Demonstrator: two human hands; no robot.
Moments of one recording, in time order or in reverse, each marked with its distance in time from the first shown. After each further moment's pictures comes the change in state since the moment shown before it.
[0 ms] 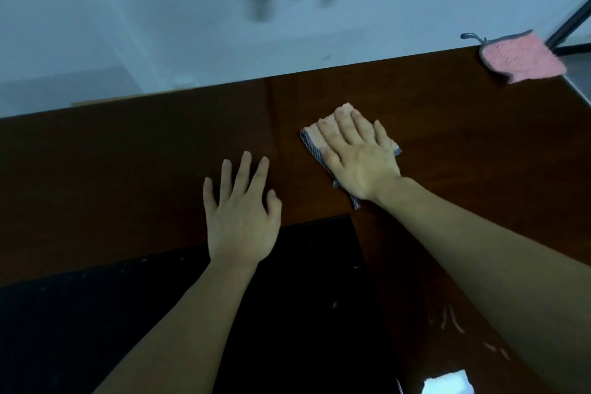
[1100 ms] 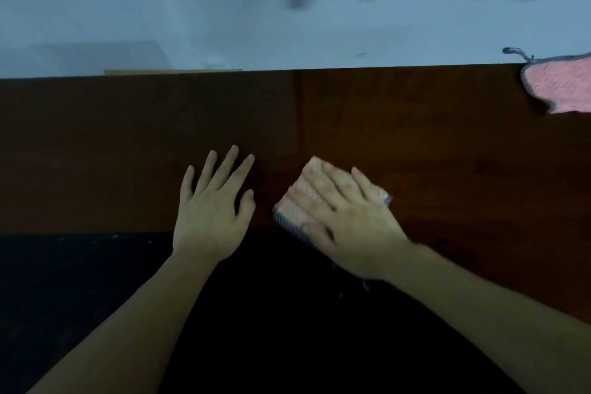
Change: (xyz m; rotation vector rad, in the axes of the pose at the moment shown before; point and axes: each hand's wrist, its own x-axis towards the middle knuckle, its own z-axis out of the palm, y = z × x) left_hand -0.001 0.002 0.005 -0.042 0.060 -0.036; right_hand -0.055 0.026 0.015 -0.052 -0.053 -0.519
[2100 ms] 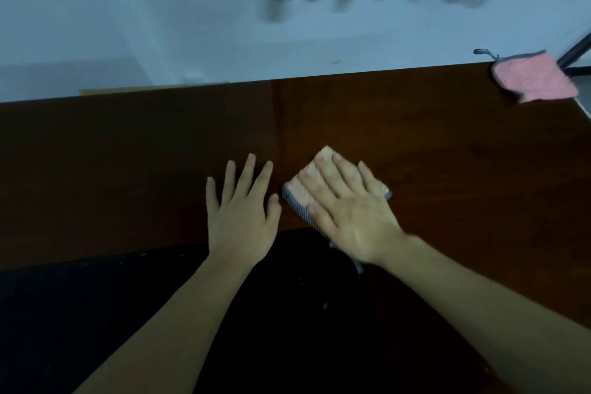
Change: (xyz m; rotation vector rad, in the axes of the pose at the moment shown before) left_hand 0.002 -0.003 -0.014 -0.022 -0.134 0.045; right_hand 0.021 -0.047 -0.006 -0.004 -0.003 0.281
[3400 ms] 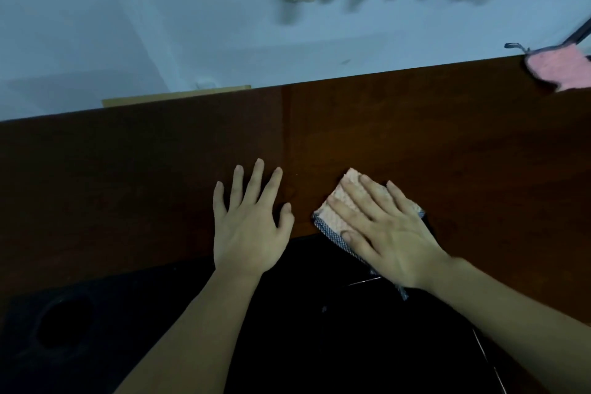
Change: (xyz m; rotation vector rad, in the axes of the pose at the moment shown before) left_hand -0.011 -0.109 -0.021 0.108 0.069 0.095; right_hand -0.007 -0.077 0.015 -0.024 -0.018 -0.014
